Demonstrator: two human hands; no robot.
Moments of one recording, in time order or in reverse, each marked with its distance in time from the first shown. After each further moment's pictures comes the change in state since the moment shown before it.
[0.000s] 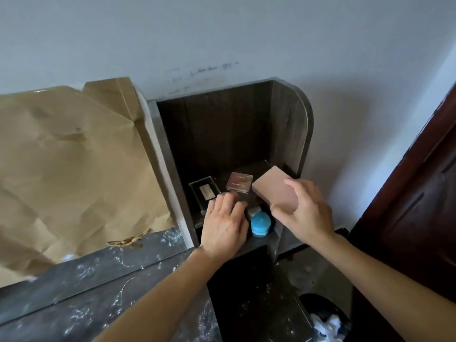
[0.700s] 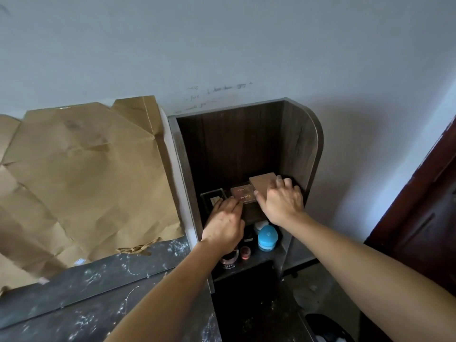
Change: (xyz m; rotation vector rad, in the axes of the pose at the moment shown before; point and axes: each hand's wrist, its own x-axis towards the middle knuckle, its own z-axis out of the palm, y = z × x) left_hand 0.021 -0.037 -0.003 -0.066 -0.296 -0.079; right_hand 0.073 -0.049 0.048 -0.533 -0.249 0.003
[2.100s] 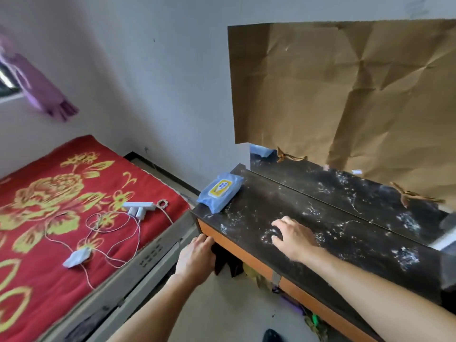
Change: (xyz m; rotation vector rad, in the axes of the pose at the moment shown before) left_hand -0.650 -0.101 -0.101 0.176 0.033 -1.258; right_hand -0.353 -0.422 0.023 0.412 -0.388 -1.066
